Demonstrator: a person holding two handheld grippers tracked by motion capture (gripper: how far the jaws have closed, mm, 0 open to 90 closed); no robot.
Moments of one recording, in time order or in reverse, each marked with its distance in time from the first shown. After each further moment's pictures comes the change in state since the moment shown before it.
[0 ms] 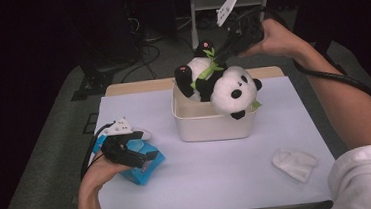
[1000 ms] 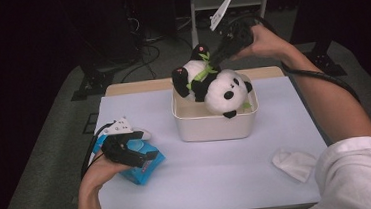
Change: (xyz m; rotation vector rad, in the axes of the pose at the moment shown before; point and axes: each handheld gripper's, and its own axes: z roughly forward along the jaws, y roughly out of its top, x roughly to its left) left arm 0.001 0.000 0.002 0.004 -0.008 -0.004; right arm -0.030 -0.010 0.037 0.003 0.062 0.052
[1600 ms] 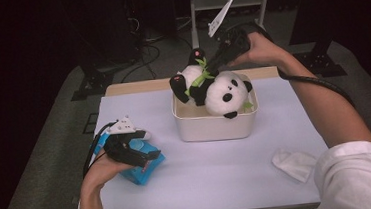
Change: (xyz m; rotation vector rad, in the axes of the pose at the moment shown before) left arm -0.003 0.005 0.004 0.004 -0.011 0.017; right arm 0.001 -0.005 0.016 -0.023 0.033 0.008
